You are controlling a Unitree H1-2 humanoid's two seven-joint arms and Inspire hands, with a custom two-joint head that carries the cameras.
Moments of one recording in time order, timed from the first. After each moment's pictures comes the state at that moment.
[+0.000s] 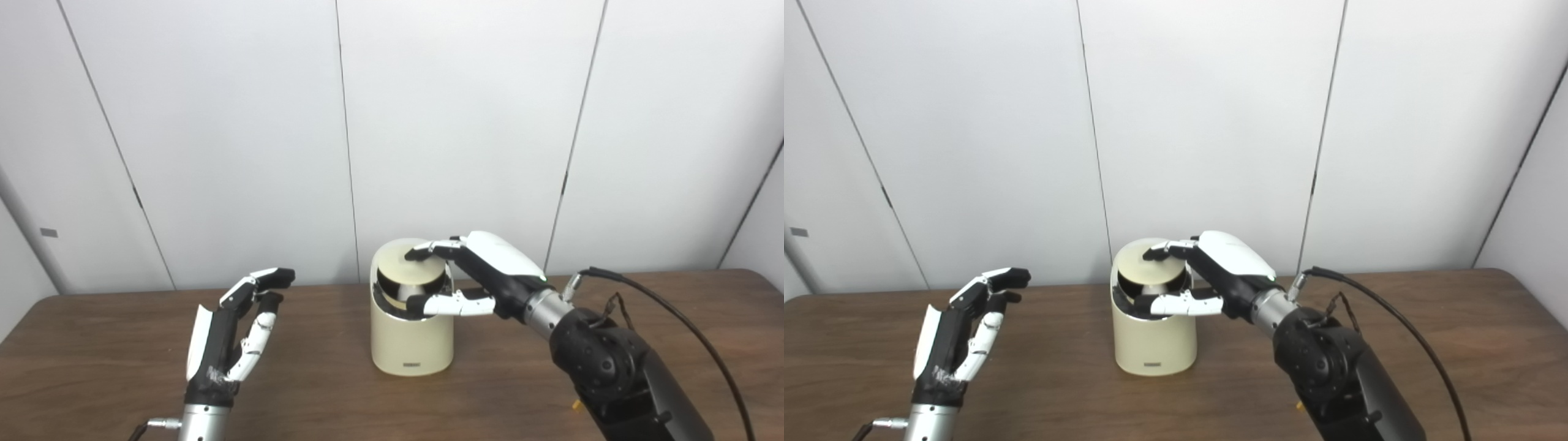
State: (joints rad) left arm -0.30 0.27 -0.14 0.13 0.15 -0.45 0.28; right arm -0.59 -0.31 0.29 -0.21 -0.68 0.27 0.44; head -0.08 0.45
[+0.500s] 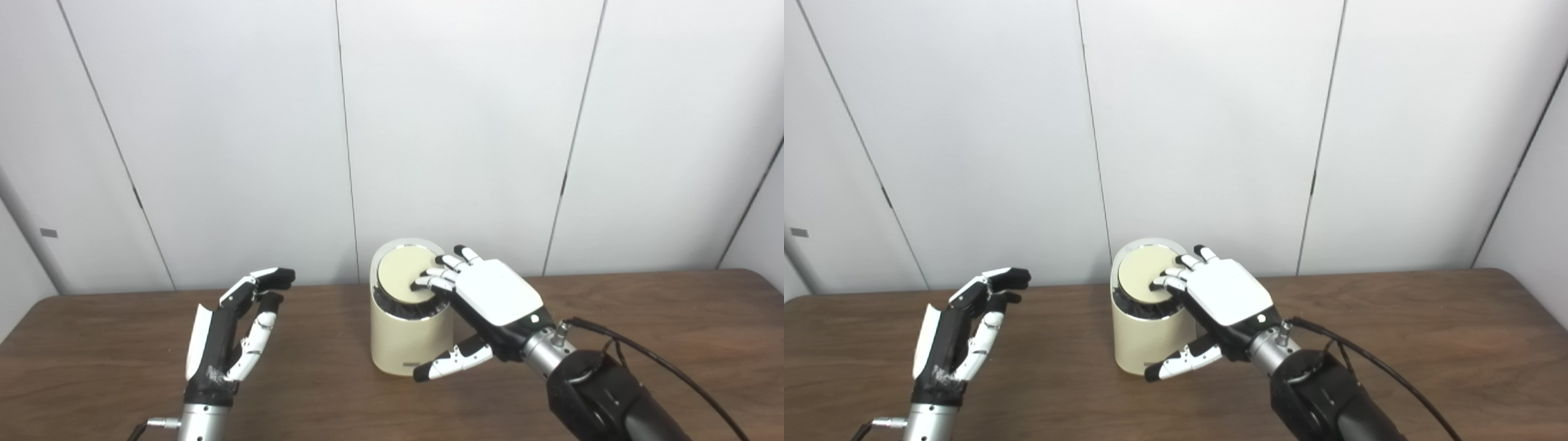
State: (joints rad) left arm -0.30 0.27 -0.13 0.13 0.16 -0.45 0.27; right arm -0.51 -0.36 0.40 -0.21 -1.04 0.11 0.29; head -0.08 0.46
